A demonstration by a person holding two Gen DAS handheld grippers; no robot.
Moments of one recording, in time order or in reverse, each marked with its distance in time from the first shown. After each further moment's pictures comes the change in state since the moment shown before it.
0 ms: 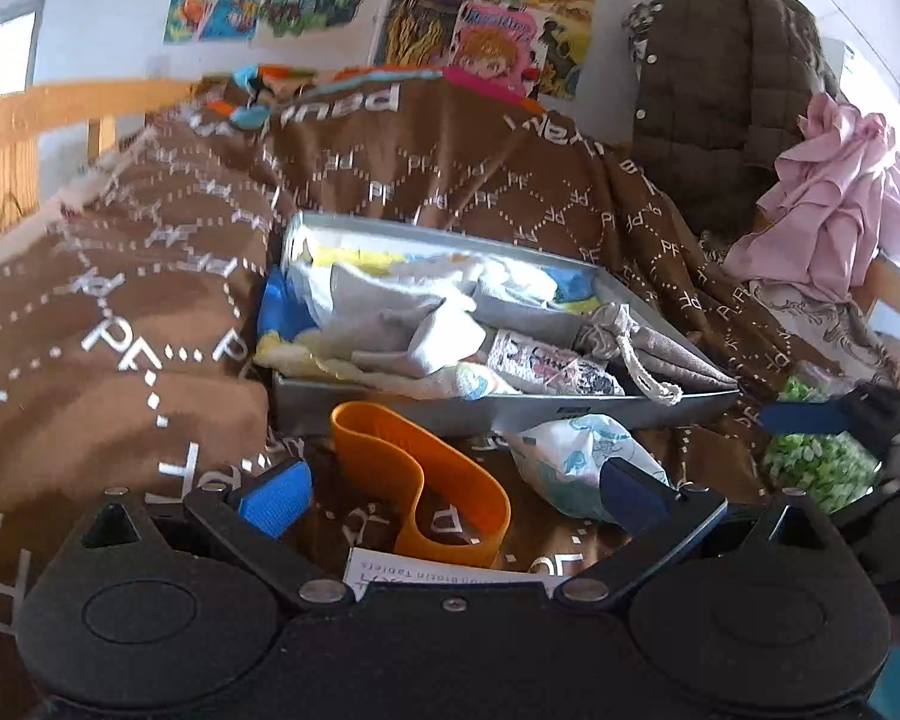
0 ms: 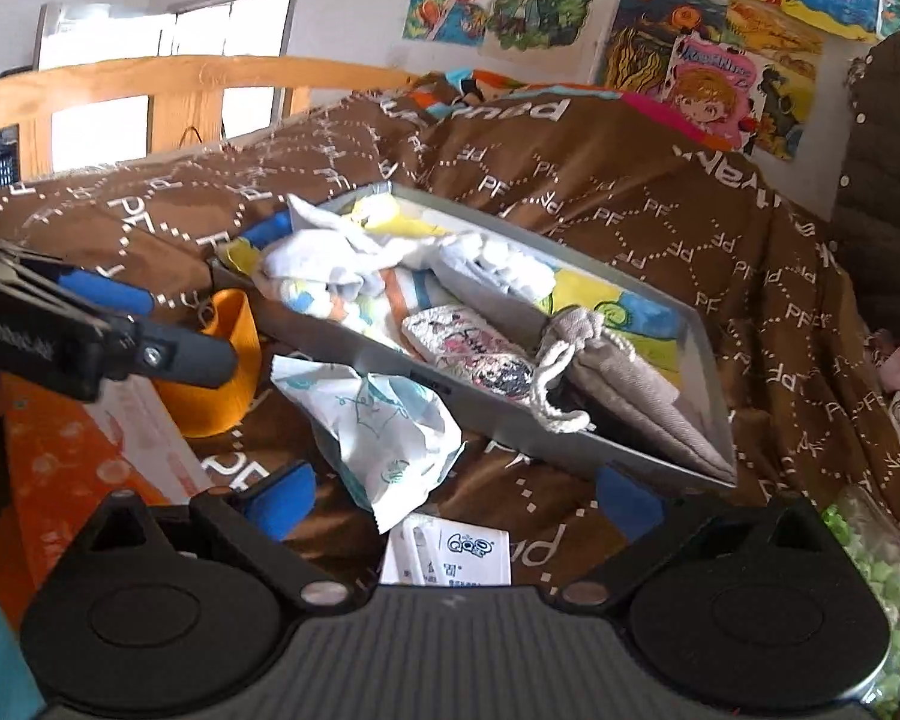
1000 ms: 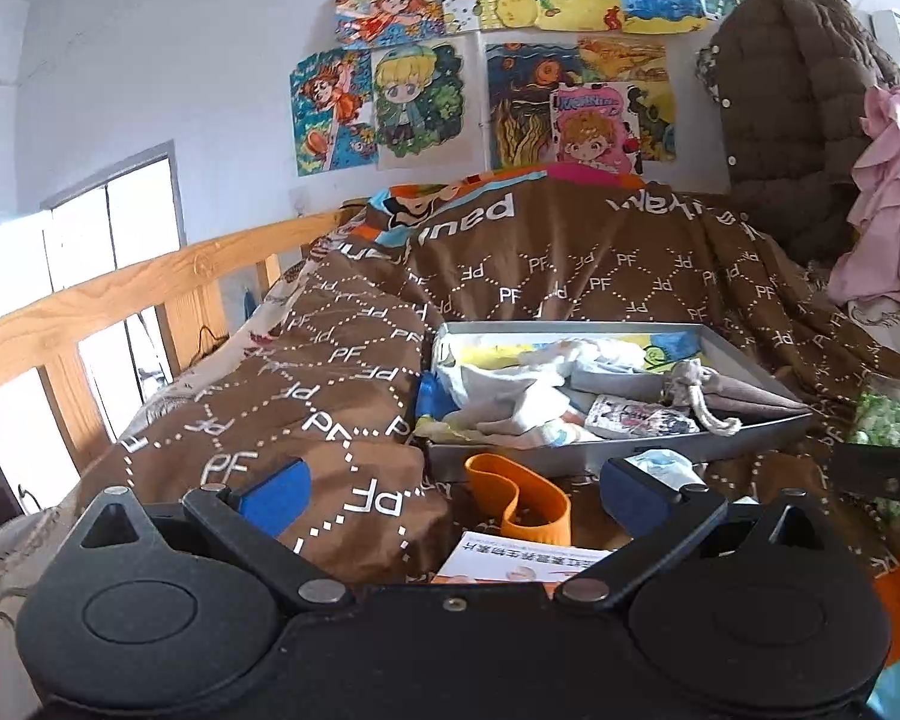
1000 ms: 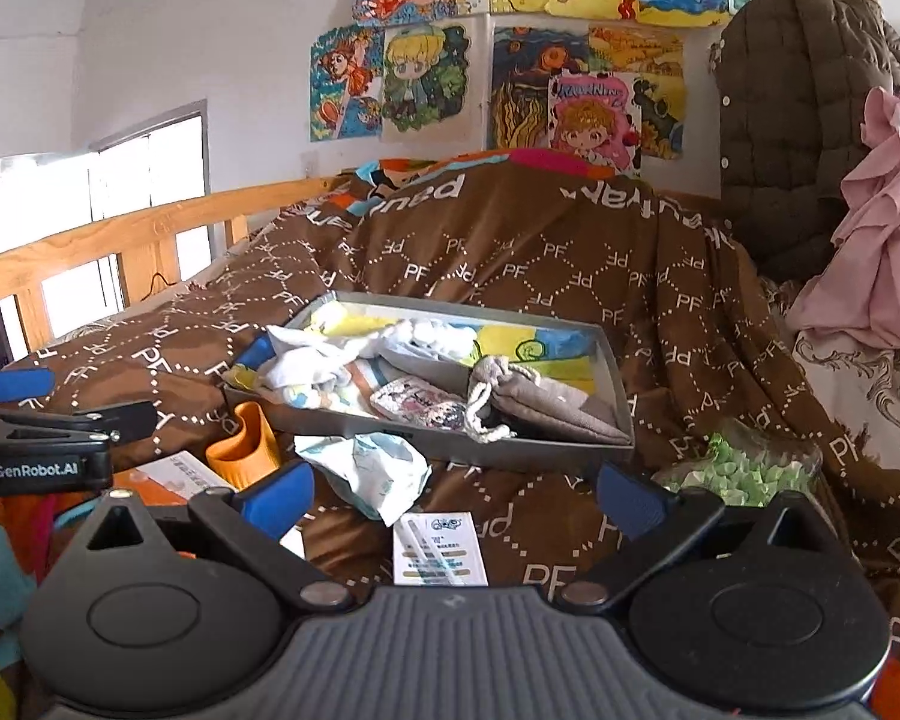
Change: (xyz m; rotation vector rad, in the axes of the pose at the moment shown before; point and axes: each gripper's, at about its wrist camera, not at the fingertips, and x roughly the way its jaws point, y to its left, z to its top) left arm -0.102 -0.067 -0.015 0.122 -0.190 0.398; right arm -0.112 -0.016 -0.018 0.262 -0.145 -0.063
